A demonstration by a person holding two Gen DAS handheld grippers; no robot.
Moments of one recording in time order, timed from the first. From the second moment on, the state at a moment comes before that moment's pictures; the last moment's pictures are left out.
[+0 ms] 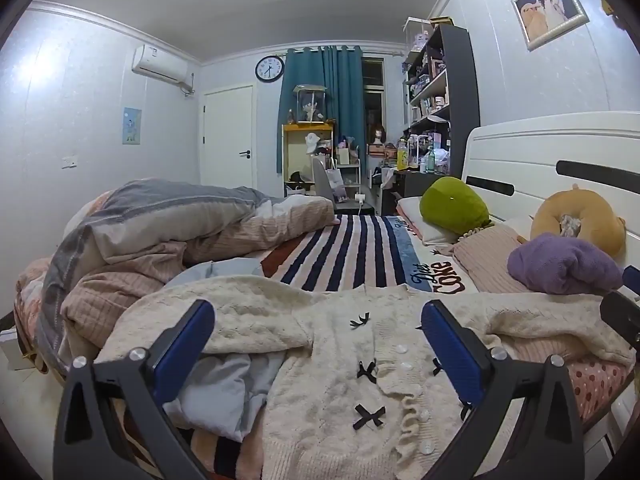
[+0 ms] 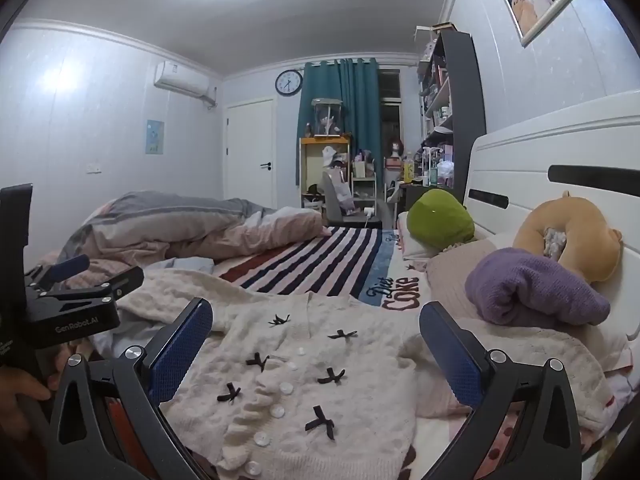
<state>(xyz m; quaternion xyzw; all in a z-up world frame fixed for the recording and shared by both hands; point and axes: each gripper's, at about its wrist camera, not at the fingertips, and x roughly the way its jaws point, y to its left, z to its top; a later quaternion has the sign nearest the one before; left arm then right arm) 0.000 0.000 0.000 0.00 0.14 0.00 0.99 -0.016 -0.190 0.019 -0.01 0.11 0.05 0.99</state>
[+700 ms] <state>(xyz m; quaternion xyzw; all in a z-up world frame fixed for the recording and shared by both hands) -0.008 -0.006 0.002 -0.01 0.13 -0.01 0.99 -0.019 -0.191 0.019 0.00 0.11 0.05 0.99</state>
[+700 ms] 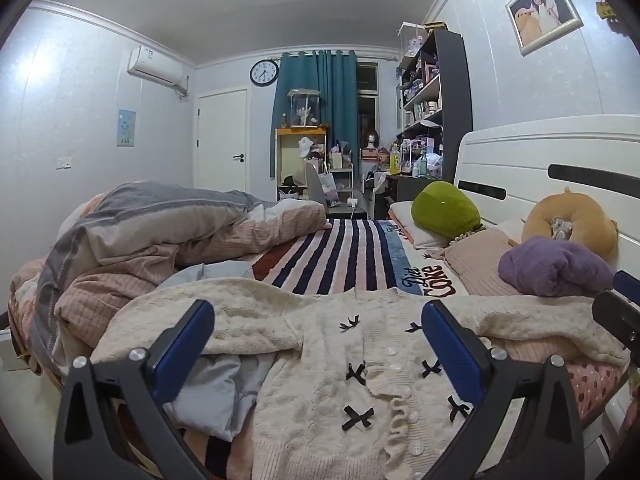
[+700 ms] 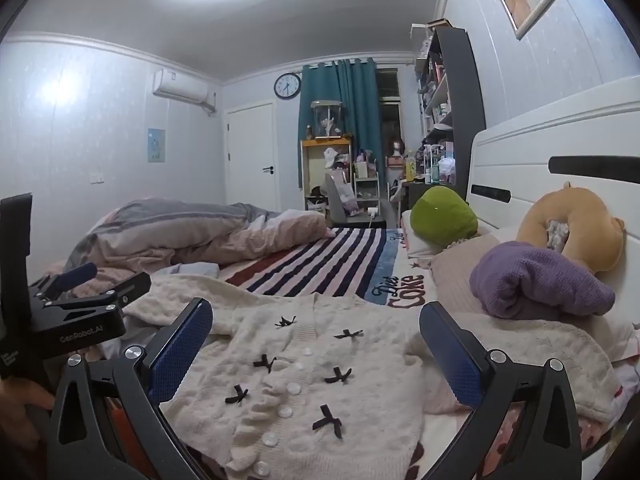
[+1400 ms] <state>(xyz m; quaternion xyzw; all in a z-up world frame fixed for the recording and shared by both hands) -0.002 -0.002 -0.004 -0.01 0.13 -0.01 0.99 -0.021 -0.185 0.020 0.00 0.12 0.05 0.99</state>
